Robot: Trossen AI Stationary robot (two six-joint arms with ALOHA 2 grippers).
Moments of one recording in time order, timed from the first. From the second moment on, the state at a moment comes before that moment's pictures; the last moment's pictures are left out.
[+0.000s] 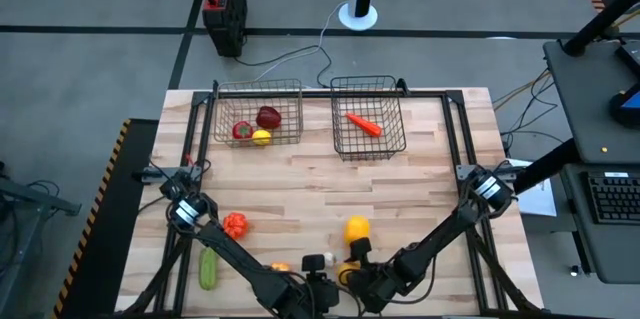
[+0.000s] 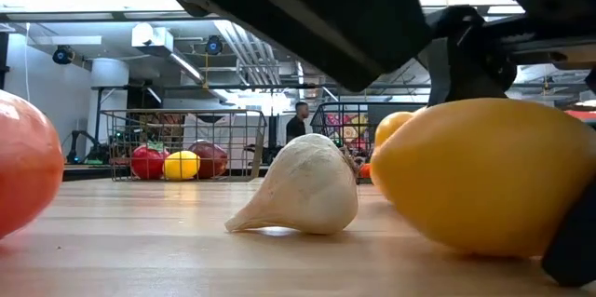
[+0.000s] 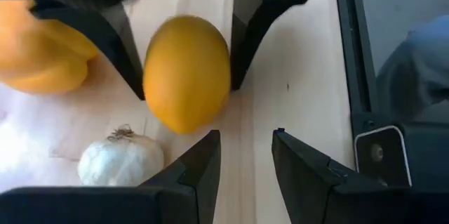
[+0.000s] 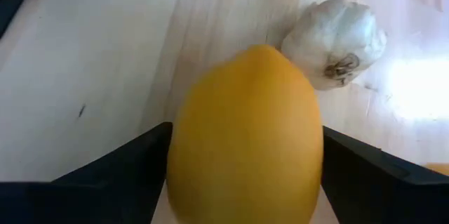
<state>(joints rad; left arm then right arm) -0.70 2.29 1.86 -0.63 -0.51 -0.61 0.70 2.07 1.30 -0.30 0.44 0.28</state>
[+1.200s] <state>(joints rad) -0.73 1.83 1.76 -0.87 -0.90 -0.33 0.64 1.77 1.27 -0.27 0.45 0.00</state>
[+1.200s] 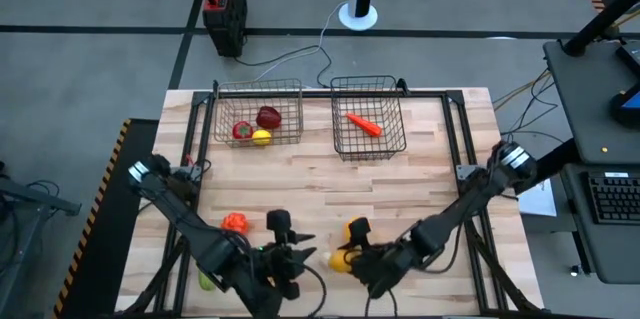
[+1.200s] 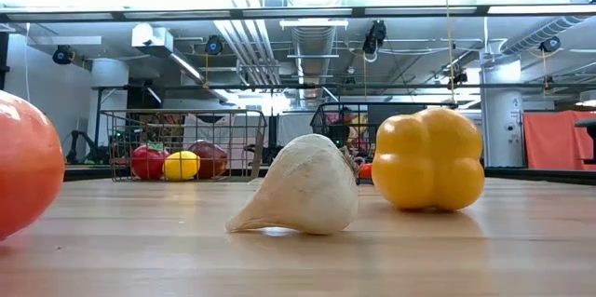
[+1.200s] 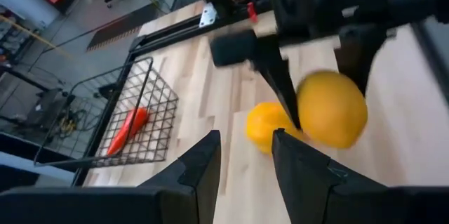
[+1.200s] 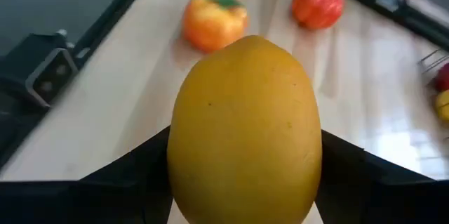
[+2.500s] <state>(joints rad) -0.29 1.46 0.99 0.01 -0.43 -0.06 0.28 1.54 0.90 0.12 0.48 -0.18</state>
